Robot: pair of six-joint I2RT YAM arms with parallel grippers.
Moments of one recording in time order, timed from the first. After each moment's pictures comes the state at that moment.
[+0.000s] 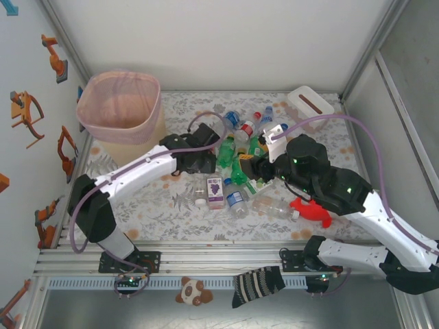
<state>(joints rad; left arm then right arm) -0.87 1.63 1.37 -0.94 -0.27 -0.67 0.96 0.97 1.30 -0.73 0.17 0.14</state>
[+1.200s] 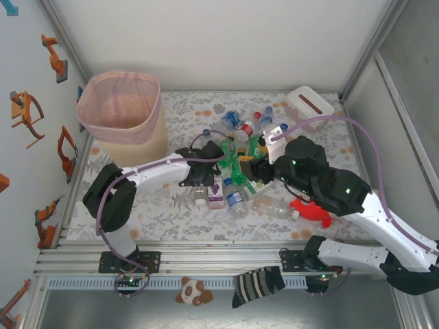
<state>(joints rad) -0.87 1.75 1.20 -0.78 -0.27 -0.78 0.96 0.96 1.28 -0.73 0.17 0.17</state>
